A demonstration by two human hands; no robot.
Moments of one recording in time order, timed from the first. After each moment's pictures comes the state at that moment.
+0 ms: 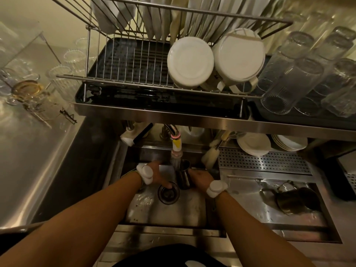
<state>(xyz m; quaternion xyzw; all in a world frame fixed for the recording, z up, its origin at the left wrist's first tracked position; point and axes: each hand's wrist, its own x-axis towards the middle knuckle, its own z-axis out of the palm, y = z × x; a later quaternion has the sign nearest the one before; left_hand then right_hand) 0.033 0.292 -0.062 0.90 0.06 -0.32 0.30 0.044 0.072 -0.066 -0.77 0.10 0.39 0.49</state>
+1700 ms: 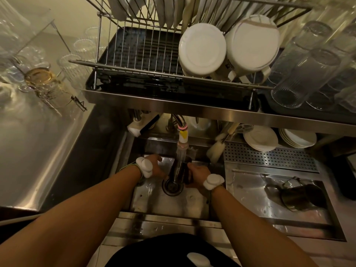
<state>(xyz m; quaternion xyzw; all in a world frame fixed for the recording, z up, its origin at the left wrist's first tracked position) 0.018 0.308 -0.063 0.91 0.11 -0.31 0.27 0.028 0.100 -0.084 -0.73 0.19 0.33 0.56</state>
